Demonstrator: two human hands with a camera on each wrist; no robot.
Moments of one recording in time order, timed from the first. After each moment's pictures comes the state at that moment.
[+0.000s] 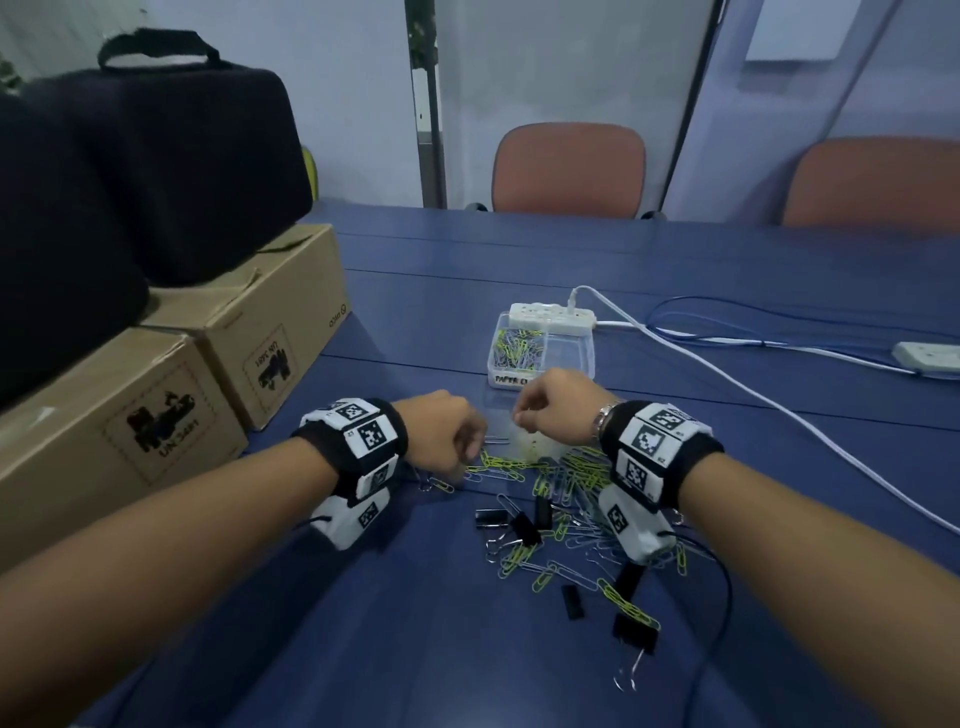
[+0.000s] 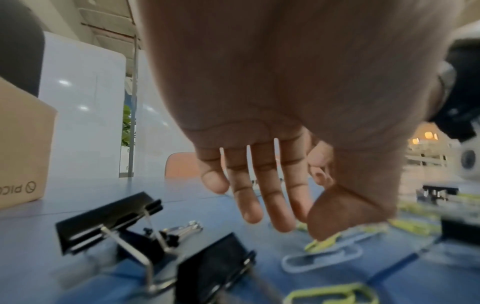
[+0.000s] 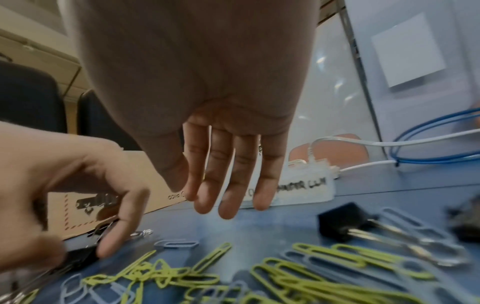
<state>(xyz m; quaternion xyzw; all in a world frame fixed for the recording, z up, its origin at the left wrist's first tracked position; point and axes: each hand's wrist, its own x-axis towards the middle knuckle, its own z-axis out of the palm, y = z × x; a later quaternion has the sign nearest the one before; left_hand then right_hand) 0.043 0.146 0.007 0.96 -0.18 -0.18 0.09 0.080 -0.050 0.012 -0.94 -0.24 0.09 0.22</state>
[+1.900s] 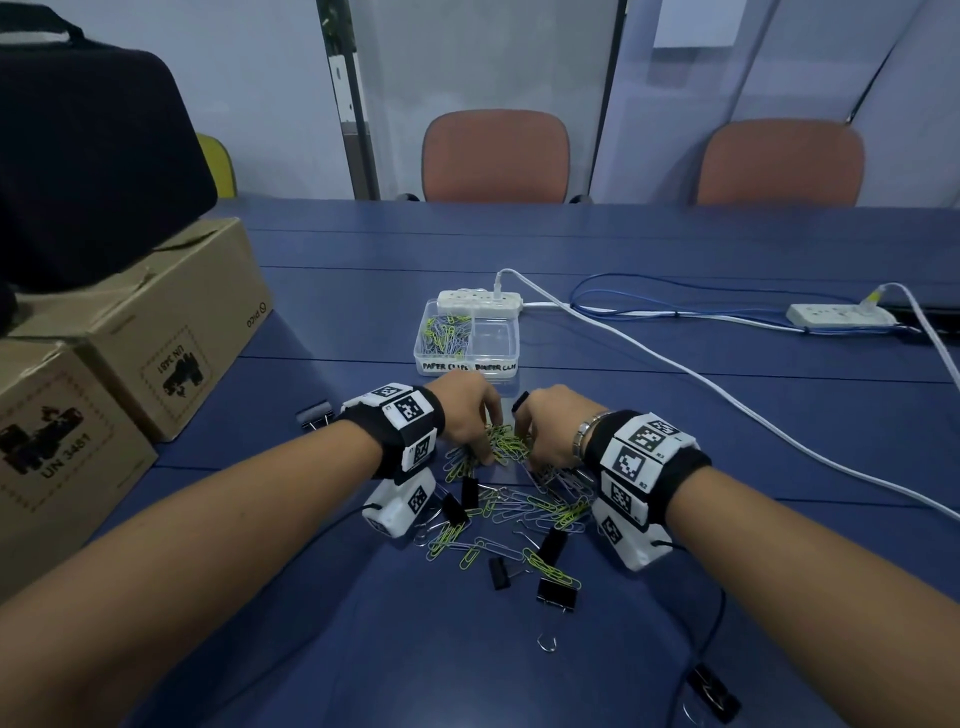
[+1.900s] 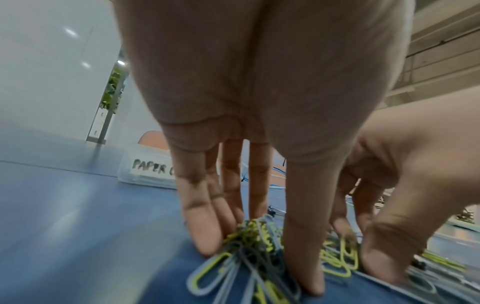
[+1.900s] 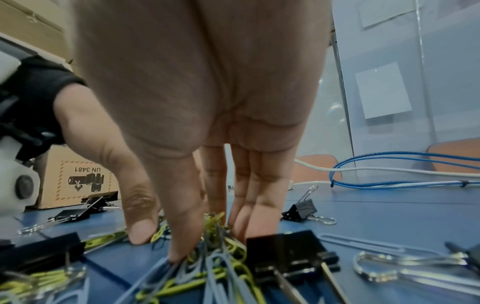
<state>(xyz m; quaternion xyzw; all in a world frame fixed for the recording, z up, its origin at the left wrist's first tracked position) 0.072 0.040 0.000 0.96 -0.16 -0.16 0.13 0.050 -0.114 0.000 -0.97 -0.17 0.15 0.04</state>
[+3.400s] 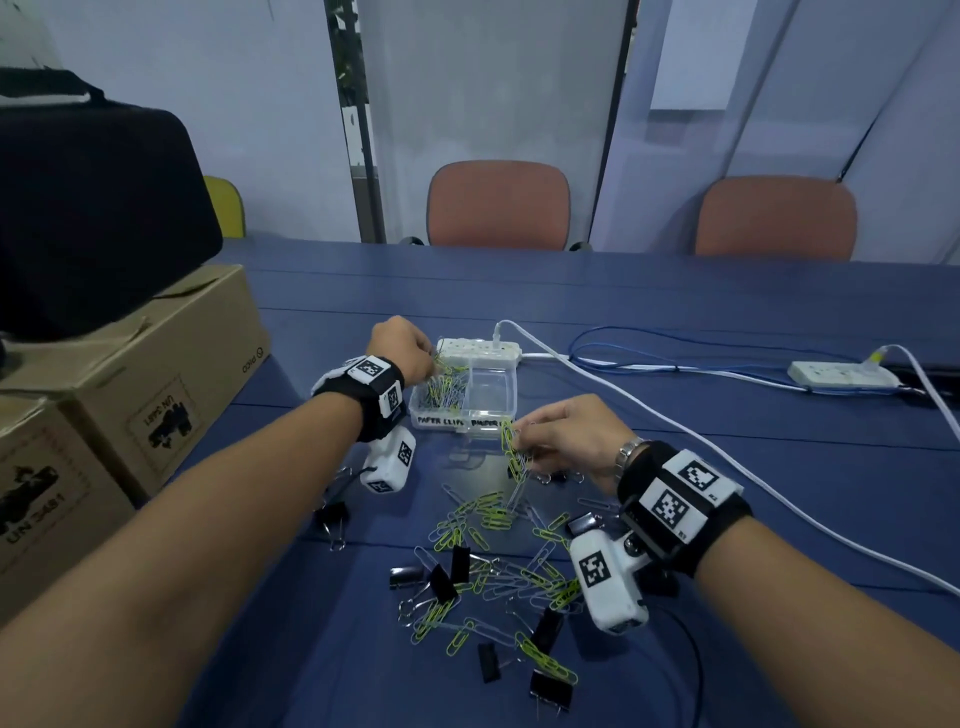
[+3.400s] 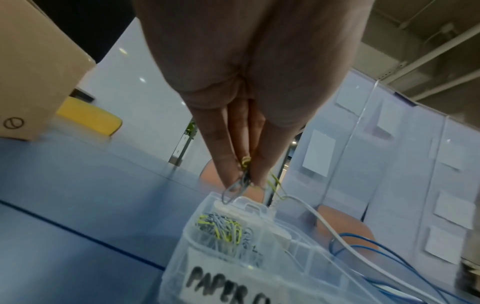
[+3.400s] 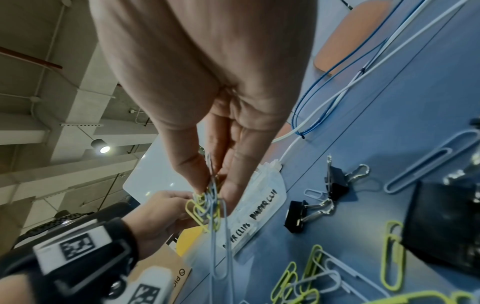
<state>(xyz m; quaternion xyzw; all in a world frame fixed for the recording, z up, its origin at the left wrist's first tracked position) 0.164 0.092 0.042 0.94 0.09 0.08 0.33 0.073 -0.131 0.027 -0.78 0.02 0.15 0.61</state>
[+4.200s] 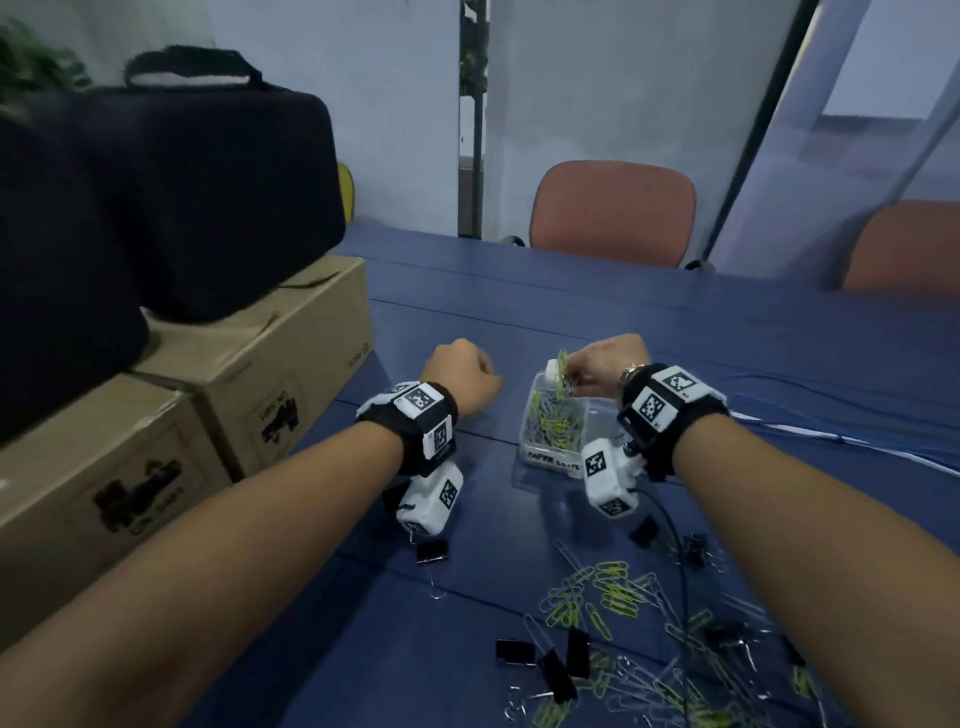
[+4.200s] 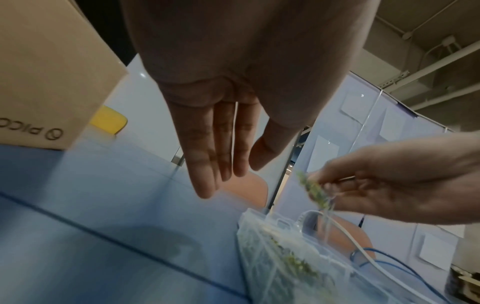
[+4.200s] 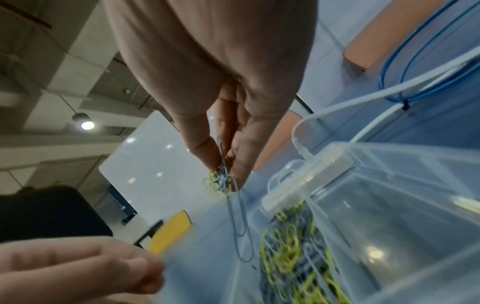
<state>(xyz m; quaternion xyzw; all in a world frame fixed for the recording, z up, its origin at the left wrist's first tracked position) 0.167 0.169 0.031 0.94 0.10 0.06 0.33 0.257 -0.020 0.031 -0.83 0.03 0.11 0.55</state>
